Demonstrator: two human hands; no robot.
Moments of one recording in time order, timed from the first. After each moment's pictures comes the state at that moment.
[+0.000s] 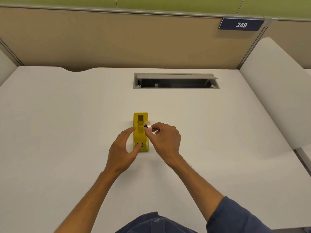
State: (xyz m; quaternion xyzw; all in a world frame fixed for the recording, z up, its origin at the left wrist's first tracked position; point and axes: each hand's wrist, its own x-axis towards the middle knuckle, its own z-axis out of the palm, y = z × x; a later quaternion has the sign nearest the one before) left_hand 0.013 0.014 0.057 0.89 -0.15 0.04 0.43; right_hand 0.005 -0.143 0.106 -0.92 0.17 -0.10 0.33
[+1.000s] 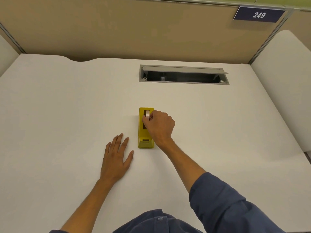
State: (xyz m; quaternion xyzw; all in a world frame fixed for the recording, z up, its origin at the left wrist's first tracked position) left_hand 0.004 0.062 -0.022 0.97 -0.13 -0.01 0.19; right_hand 0.070 -0.120 0.079 -0.96 0.17 -0.04 0.23
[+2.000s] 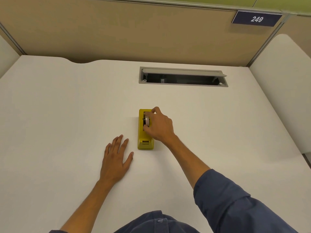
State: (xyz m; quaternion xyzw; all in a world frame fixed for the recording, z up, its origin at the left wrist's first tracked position) left_hand 0.004 0.063 -0.024 0.97 -0.13 0.00 0.19; right_hand 0.076 -0.140 0.071 -0.98 0.00 0.02 0.20
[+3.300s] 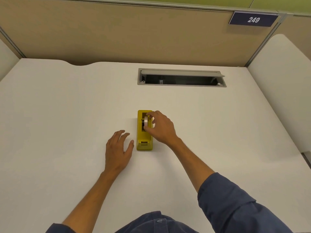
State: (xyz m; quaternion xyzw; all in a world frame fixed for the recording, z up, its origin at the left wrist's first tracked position) left_hand 0.030 0.039 -0.001 0.94 -0.07 0.05 0.33; right_hand 0.070 -0.153 0.064 -0.95 0.00 0.00 0.30
